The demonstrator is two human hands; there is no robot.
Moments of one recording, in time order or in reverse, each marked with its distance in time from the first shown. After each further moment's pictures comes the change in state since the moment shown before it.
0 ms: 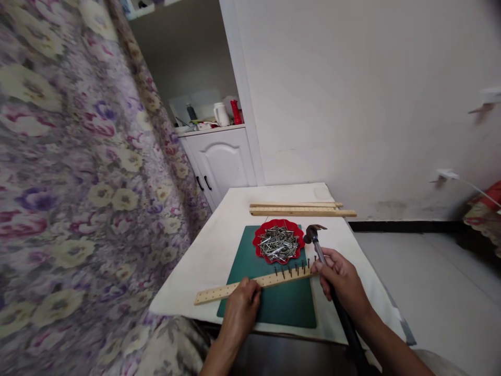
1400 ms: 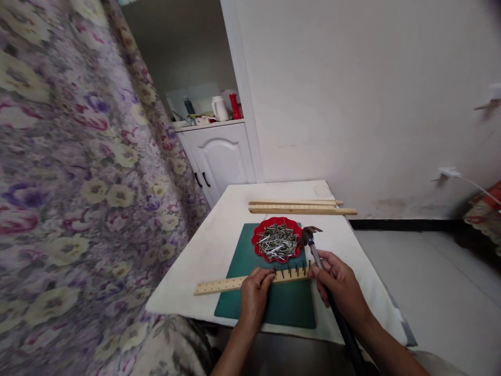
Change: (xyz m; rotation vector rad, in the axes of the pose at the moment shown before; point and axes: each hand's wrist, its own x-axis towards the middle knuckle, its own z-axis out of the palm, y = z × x) left_hand 0.028 0.029 0.026 -0.454 0.133 -0.047; right_hand -0.006 -0.002 0.006 0.008 -0.045 0.046
